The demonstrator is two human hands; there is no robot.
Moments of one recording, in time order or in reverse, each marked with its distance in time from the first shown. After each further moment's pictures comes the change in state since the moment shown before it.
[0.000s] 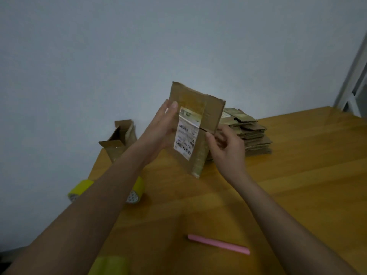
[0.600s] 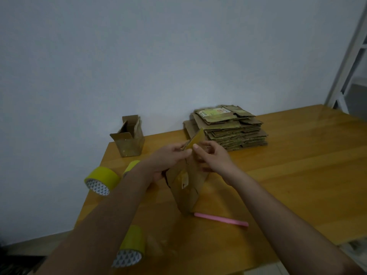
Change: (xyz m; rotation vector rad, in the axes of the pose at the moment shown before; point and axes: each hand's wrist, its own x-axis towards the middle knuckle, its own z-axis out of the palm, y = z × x) left_hand -0.057 -0.045 -0.010 0.161 -0.257 -0.245; right_hand -0.040 -0.020 0.016 0.073 -0.310 0.678
